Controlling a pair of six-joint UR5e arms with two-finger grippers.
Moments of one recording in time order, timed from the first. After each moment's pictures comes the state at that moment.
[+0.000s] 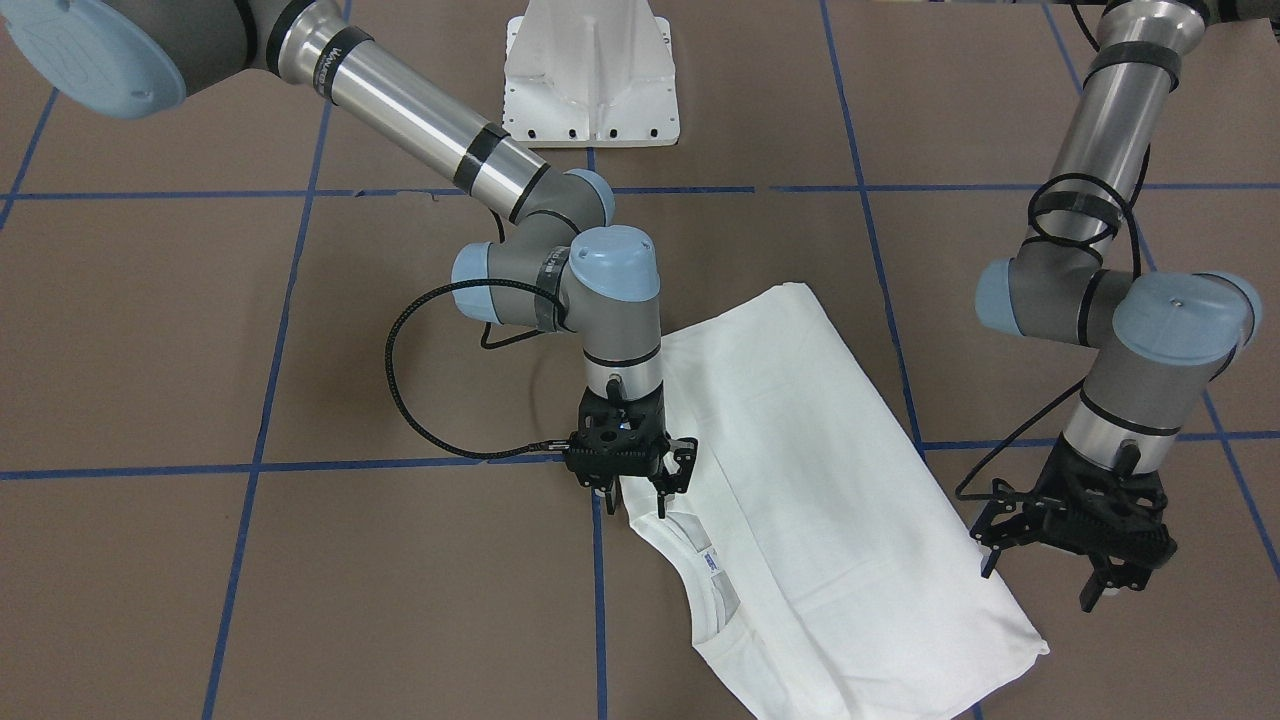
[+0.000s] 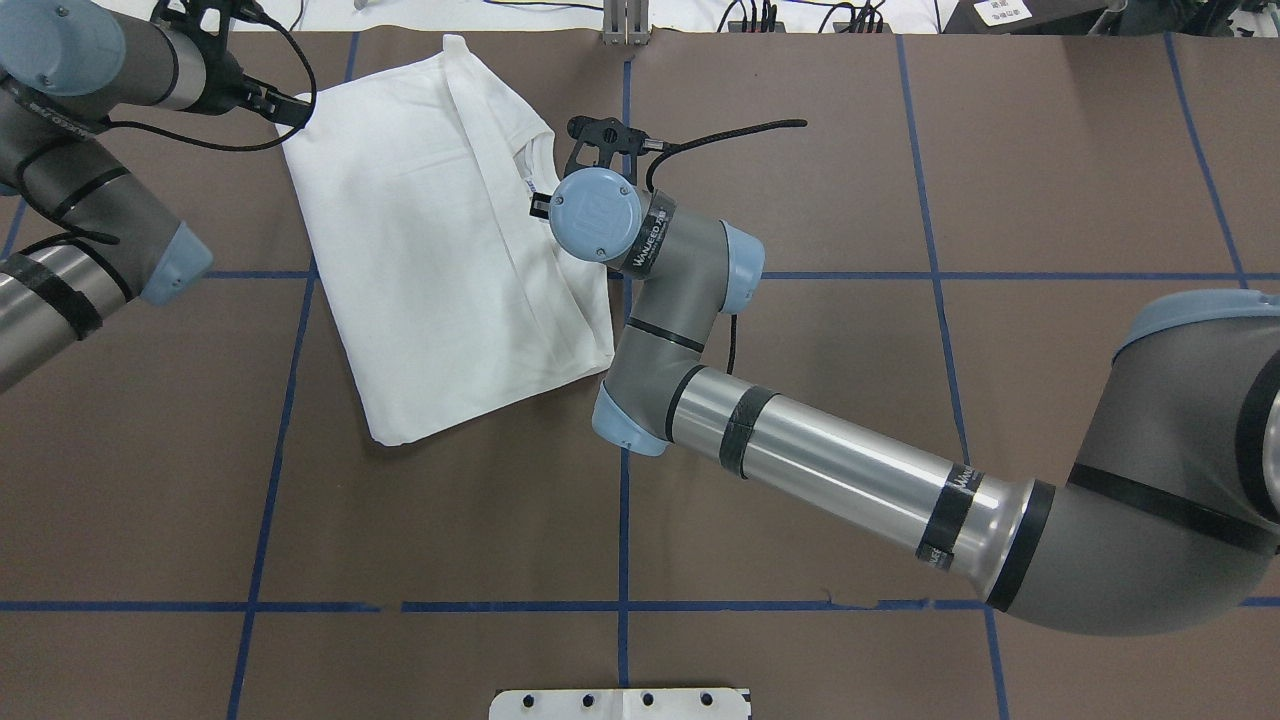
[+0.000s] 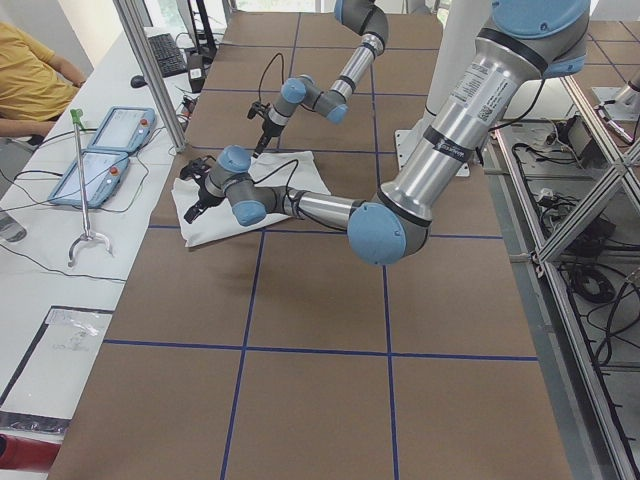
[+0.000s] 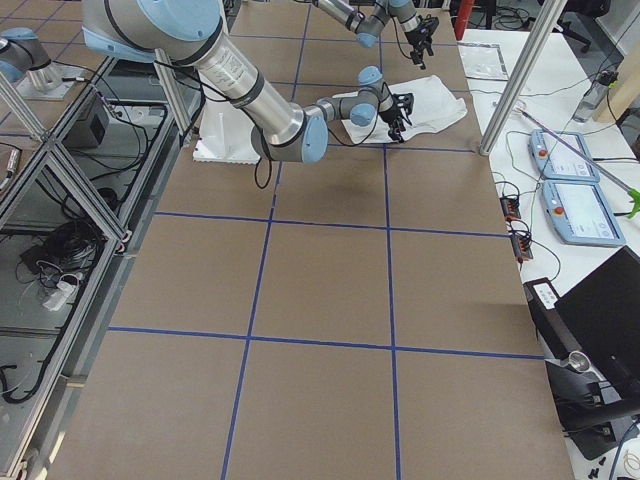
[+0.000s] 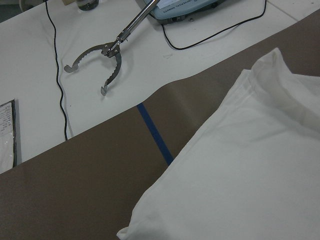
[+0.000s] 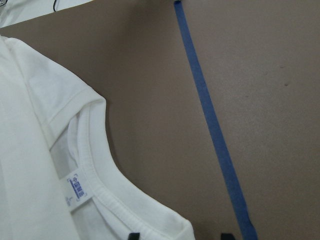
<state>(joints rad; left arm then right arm) -1.02 -2.15 -1.10 -2.48 -1.81 -0.45 0.55 -0.46 0.80 -0.94 1.45 1.41</state>
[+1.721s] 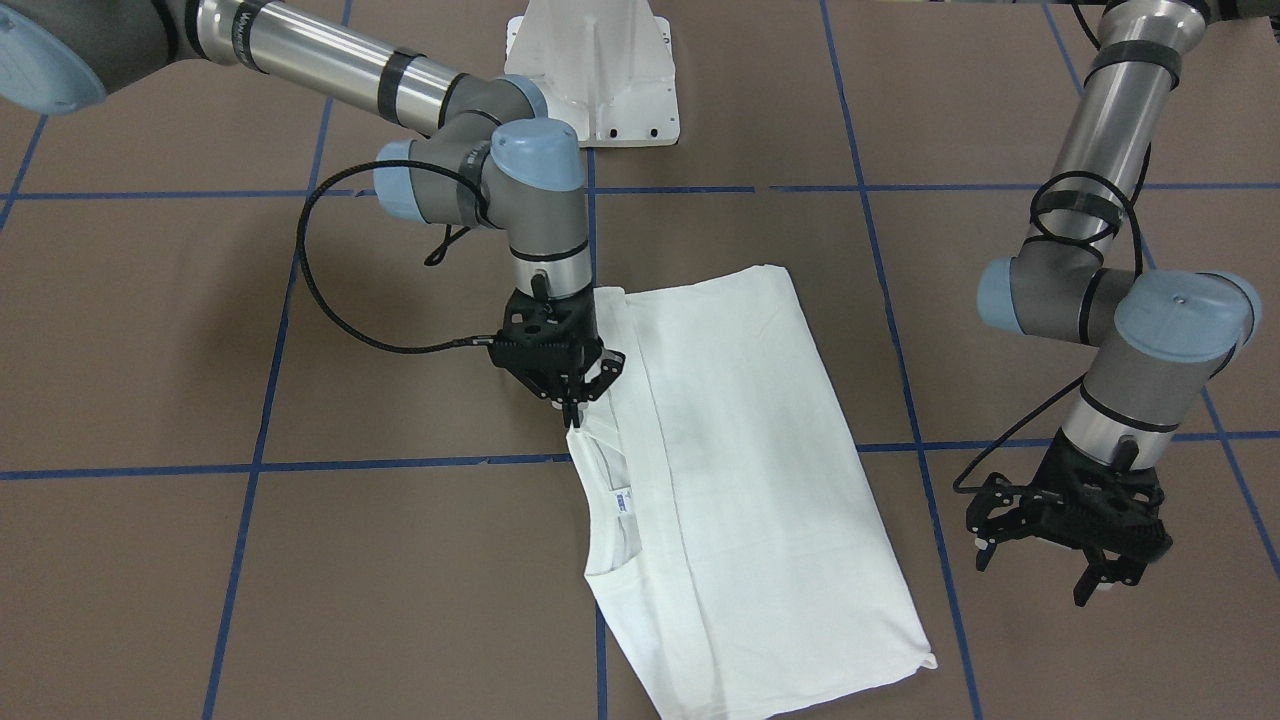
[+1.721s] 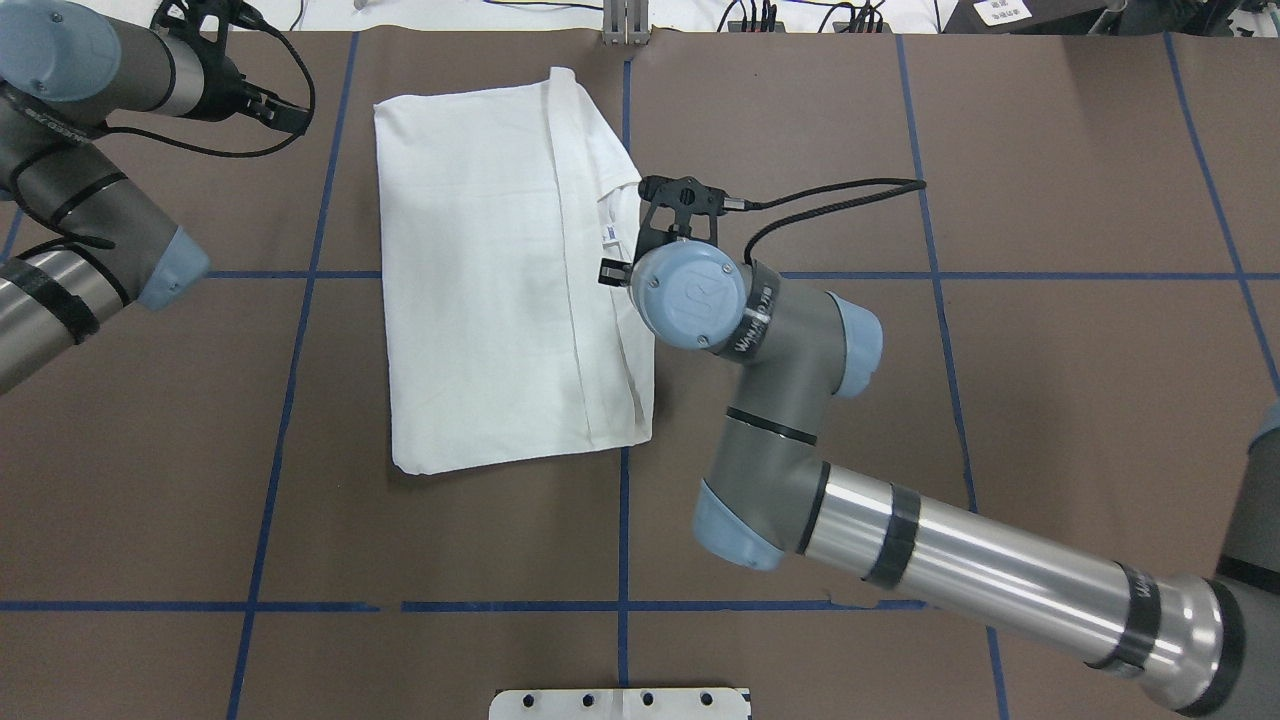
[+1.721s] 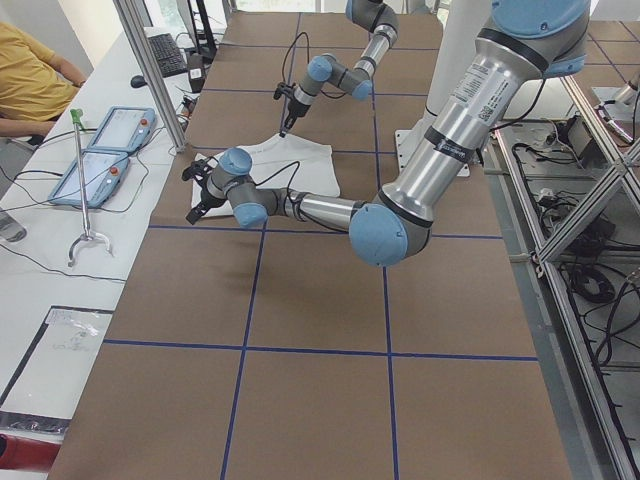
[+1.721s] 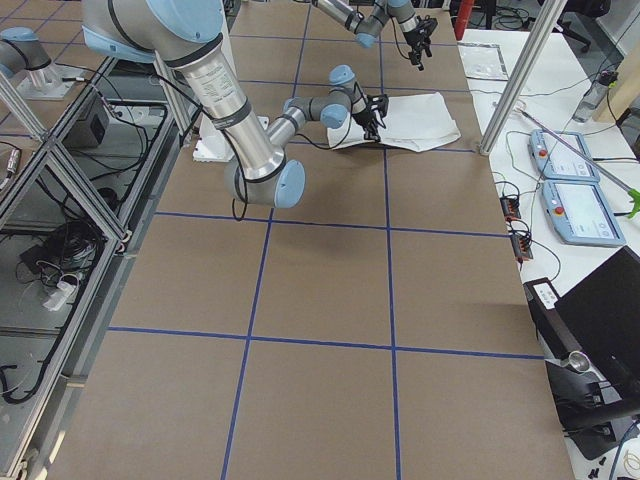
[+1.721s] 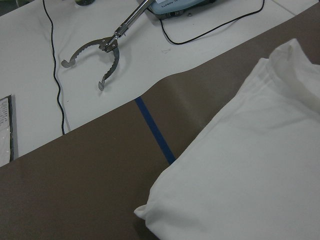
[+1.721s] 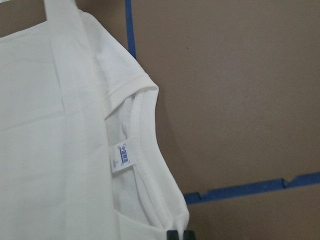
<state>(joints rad) -1.02 -2.14 -1.10 -2.50 -1.84 -0.45 0.47 -0.86 1.48 -1.23 1.42 1.42</state>
